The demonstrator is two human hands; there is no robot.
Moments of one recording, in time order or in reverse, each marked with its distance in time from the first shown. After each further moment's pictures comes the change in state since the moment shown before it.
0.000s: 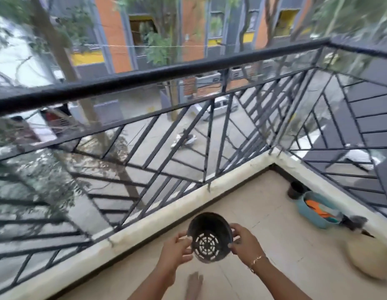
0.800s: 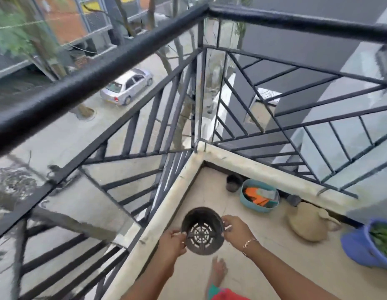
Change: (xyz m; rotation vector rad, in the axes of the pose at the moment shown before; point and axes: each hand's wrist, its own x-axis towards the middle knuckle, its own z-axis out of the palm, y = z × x) left_hand 0.330 0.198 0.345 0.325 -0.260 -0.128; right_hand 0.315 0.085 -0.298 0.100 0.240 0.344
